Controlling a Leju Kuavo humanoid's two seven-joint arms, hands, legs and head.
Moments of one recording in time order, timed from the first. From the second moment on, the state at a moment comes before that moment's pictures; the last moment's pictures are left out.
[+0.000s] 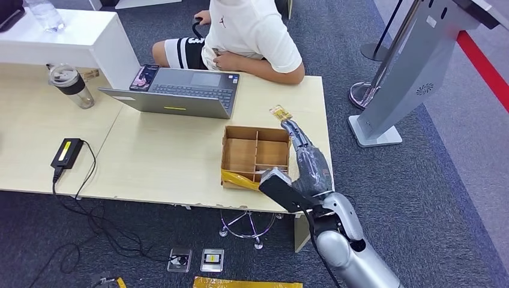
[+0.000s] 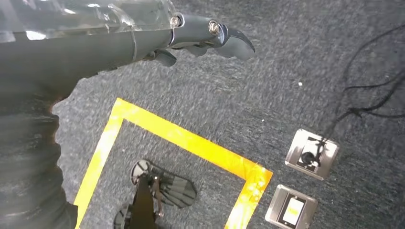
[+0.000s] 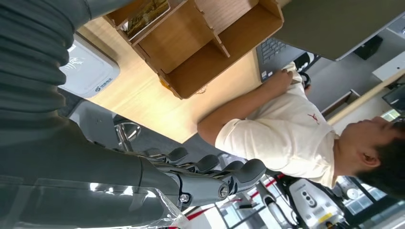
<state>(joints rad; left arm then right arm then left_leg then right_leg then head) -0.16 0.16 -0.72 -0.21 1.04 0.52 -0.26 -0.34 -0.12 0.50 -1.44 0.95 -0.26 -0.02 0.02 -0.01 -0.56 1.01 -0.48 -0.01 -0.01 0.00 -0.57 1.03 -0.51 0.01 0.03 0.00</state>
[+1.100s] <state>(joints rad) -0.16 0.16 -0.70 -0.21 1.04 0.54 -0.27 -0.37 -0.08 0.62 -1.26 1.15 -0.26 -0.02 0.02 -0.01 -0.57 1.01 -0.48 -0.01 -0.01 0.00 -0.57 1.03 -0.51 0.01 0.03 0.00</state>
